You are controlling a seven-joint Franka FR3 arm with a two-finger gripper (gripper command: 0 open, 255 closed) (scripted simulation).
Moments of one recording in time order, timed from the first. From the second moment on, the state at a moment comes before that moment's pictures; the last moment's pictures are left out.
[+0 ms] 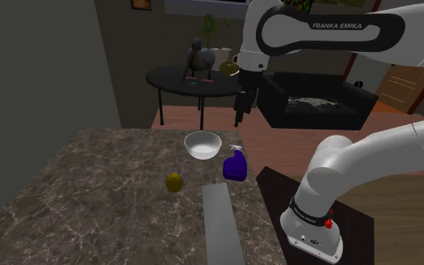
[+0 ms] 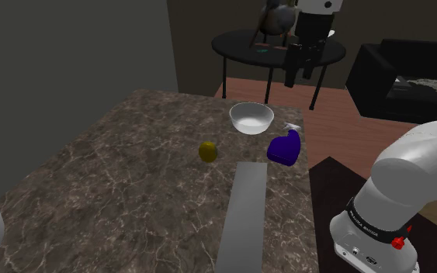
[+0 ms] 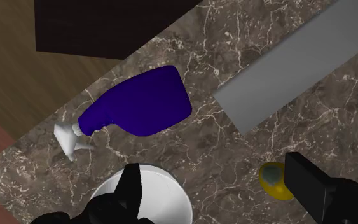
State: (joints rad) arm -0.01 -0.81 0.07 -2.46 0.11 1.63 -0.14
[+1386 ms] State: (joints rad) arm -0.01 -0.39 0.54 -2.57 0.11 2.37 0.29
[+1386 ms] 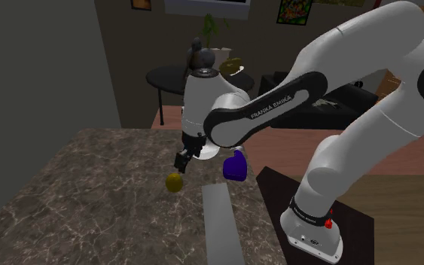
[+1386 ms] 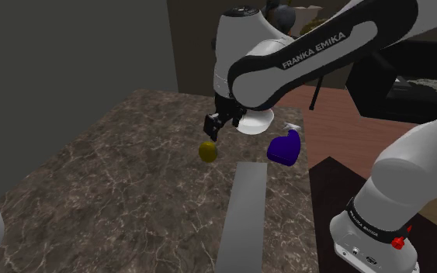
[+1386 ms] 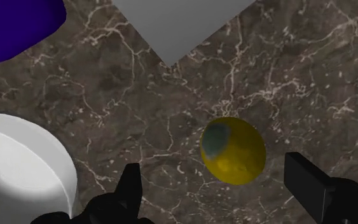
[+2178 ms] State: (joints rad) arm -0.15 -0.10 0.73 -2.53 -0.21 2.61 0.60
